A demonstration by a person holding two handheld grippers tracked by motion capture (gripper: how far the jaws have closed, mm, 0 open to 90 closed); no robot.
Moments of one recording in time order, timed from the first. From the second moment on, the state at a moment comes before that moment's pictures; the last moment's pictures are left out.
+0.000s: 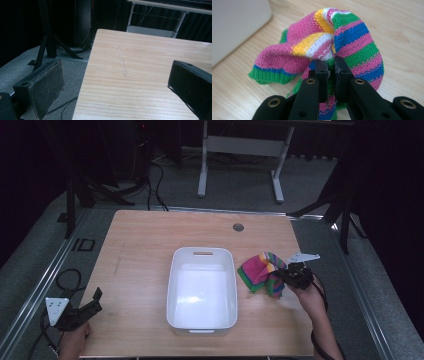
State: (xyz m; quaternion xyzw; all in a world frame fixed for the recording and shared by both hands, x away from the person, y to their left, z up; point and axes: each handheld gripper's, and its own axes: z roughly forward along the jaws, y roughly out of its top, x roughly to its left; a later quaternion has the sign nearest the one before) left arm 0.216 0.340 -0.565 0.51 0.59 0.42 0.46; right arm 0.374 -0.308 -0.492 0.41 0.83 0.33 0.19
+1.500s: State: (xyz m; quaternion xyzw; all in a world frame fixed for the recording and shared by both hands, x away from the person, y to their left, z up) left arm 0.215 0.340 -0.565 0.51 0.59 0.42 0.46; right arm 0.344 -0.346 -0.495 0.43 0.76 0.43 0.23
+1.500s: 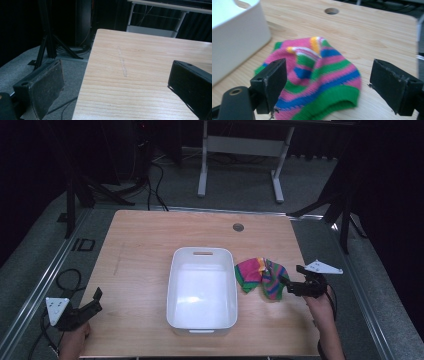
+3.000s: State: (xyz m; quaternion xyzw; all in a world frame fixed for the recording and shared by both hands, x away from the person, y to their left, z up) left arm 0.216 0.339 -0.565 0.51 0.59 0.42 0.46; right arm 0.273 -0.417 -0.555 0.57 0.58 0.46 0.35
